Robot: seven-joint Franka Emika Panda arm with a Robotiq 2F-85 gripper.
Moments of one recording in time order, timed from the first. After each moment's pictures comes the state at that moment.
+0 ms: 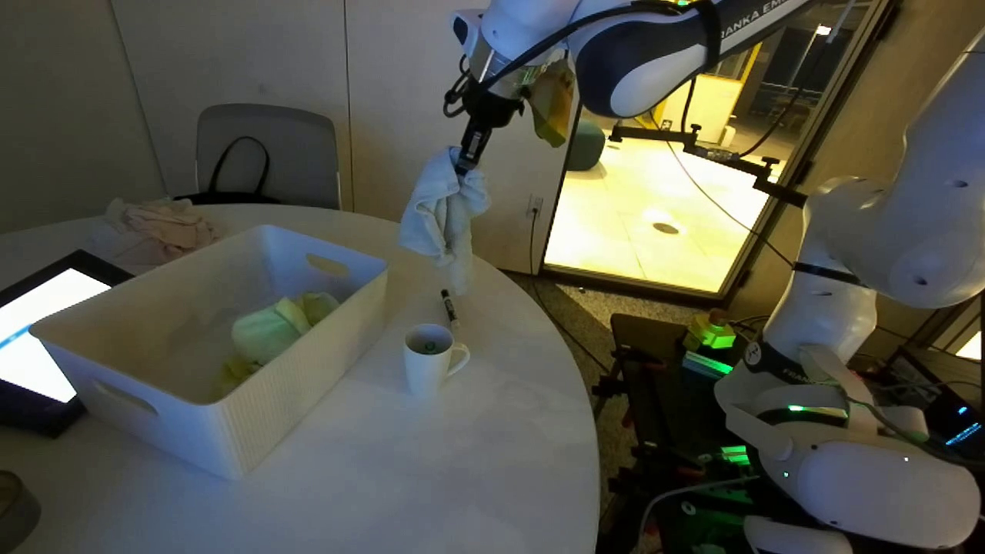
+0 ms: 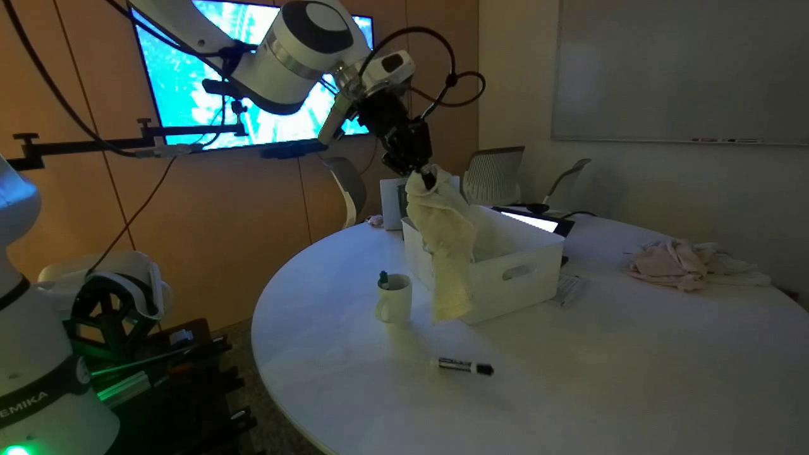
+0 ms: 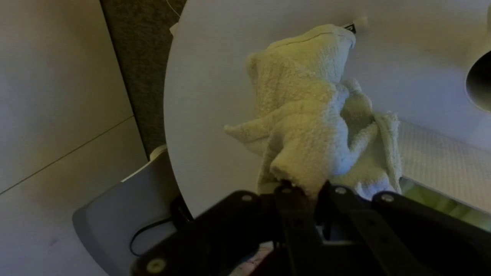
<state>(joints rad) -0.06 -0.12 0.05 -2.26 -0.72 2.37 0.37</state>
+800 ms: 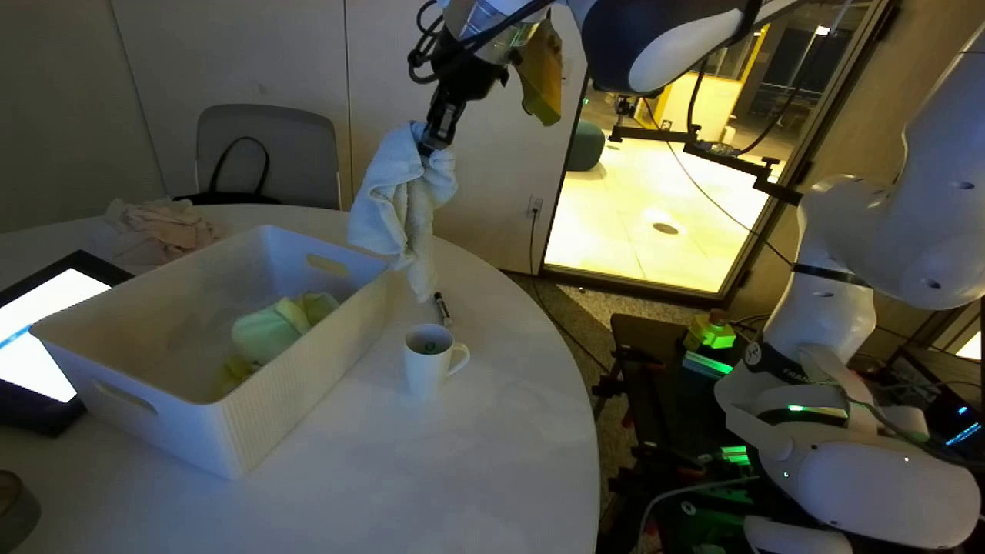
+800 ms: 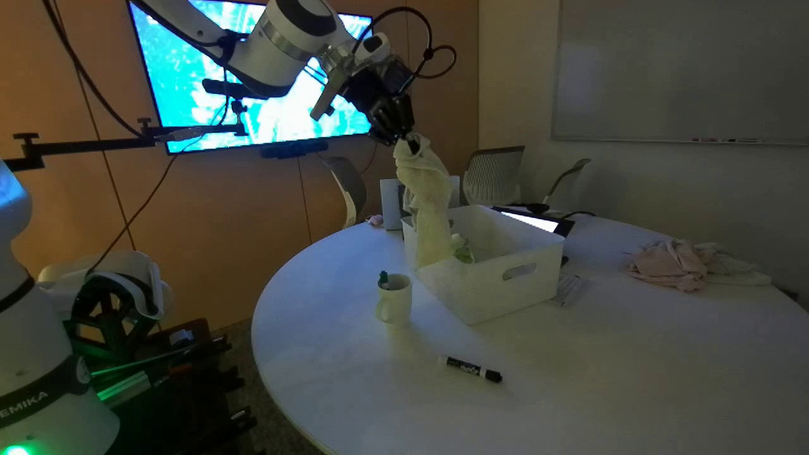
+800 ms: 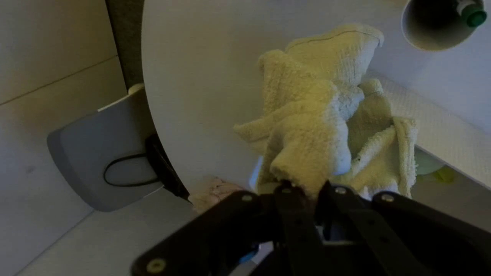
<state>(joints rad) 0.04 -0.11 0.12 -2.16 -0.73 2.33 0.36</state>
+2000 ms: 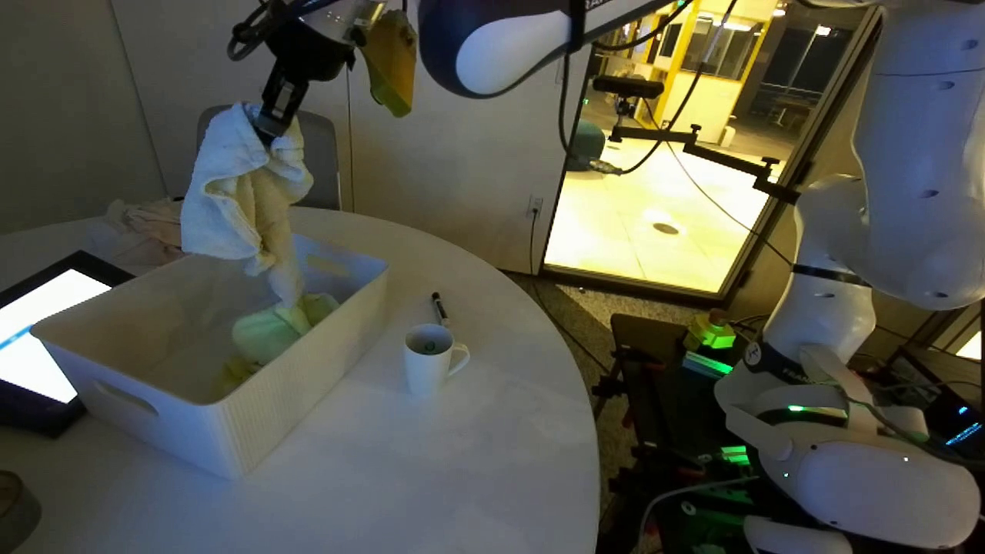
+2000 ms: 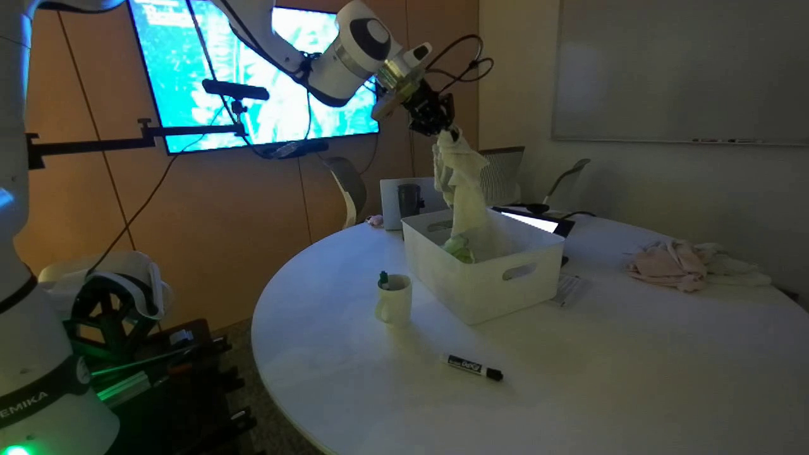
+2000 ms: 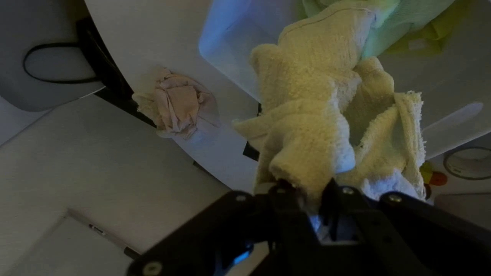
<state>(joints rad) 0.09 0.32 0.10 -1.66 -0.68 2.50 0.21</state>
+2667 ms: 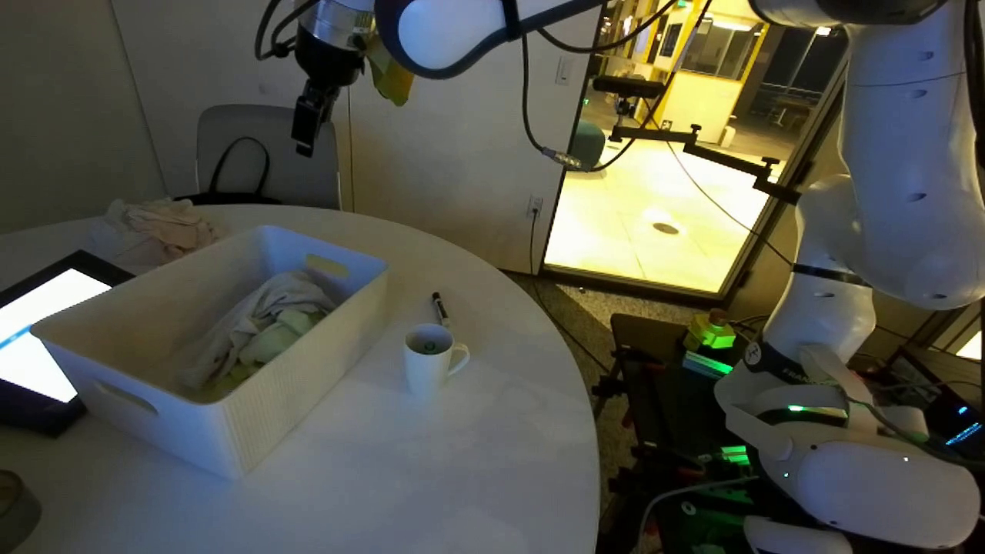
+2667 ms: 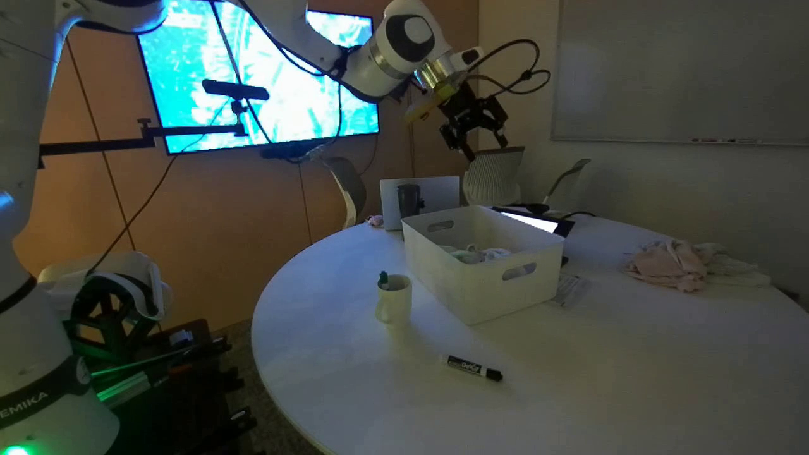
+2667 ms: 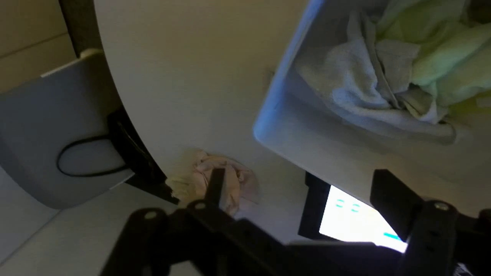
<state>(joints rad) 0.06 0.42 -0.03 -1.51 -0.47 2.32 0.07</state>
